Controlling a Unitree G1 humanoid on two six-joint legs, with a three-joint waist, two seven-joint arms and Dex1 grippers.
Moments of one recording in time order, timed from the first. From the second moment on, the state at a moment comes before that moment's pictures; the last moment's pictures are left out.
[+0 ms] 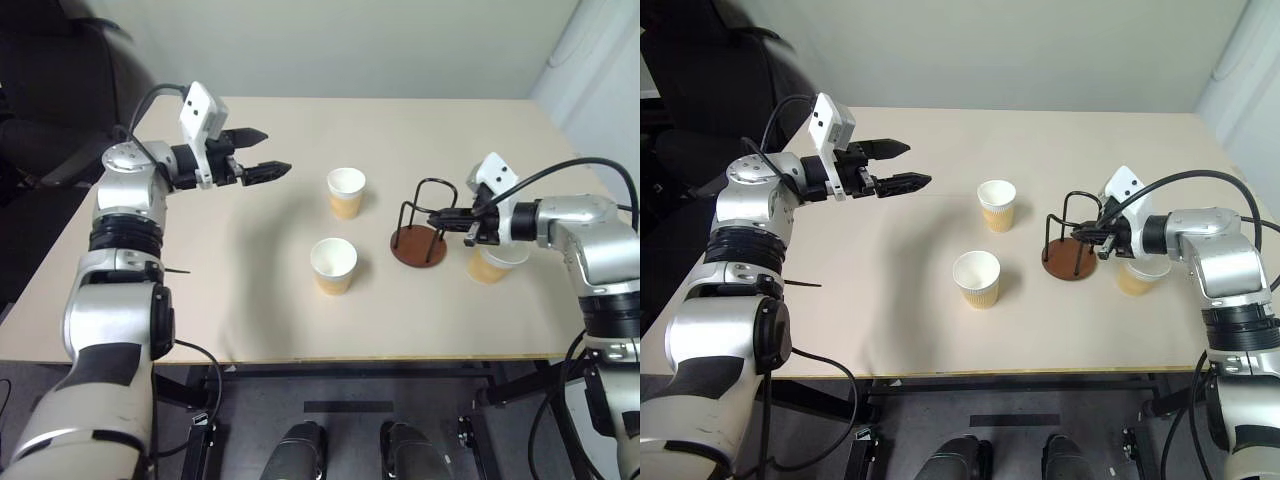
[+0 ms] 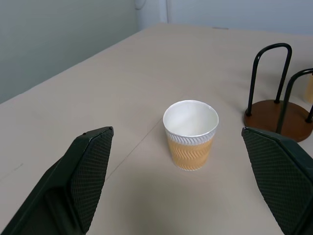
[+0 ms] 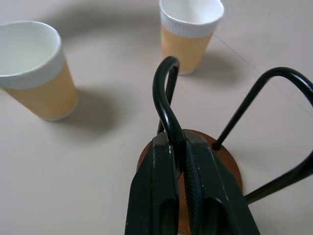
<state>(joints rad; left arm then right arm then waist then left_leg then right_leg) -1.22 0.62 0.07 0.99 -0.16 0.09 -1.21 -0.76 -0.74 0.05 0.06 0.21 0.71 1.09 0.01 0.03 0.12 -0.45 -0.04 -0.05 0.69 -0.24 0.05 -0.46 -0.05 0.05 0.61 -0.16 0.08</state>
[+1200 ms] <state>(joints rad) -1.23 0.61 0.06 1.01 -0.14 0.09 -1.22 -0.70 -0.72 0.13 -0.07 0.27 0.76 1.02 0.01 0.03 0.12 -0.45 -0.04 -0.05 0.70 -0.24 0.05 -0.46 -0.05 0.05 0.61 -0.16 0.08</state>
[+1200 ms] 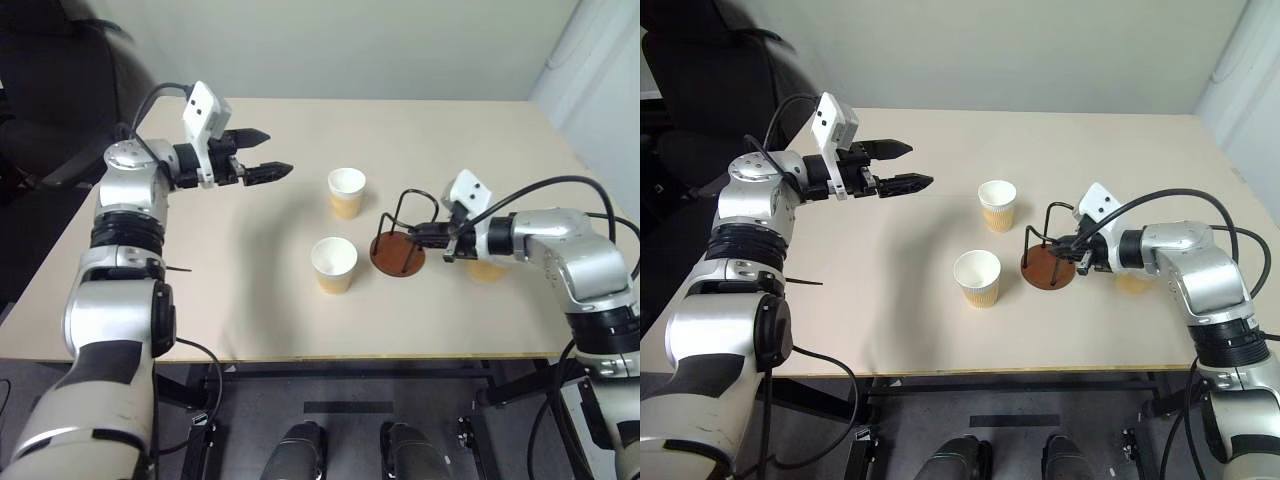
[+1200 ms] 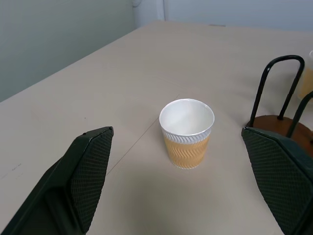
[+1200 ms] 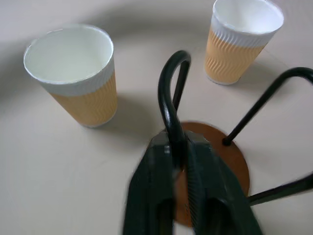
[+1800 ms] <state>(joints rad) -1.28 0.57 0.06 1.06 -0.14 0.10 -1.22 -0.67 -0.82 0.03 -0.21 0.36 0.85 1.00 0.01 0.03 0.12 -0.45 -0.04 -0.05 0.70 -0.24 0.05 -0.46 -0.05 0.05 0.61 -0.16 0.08</state>
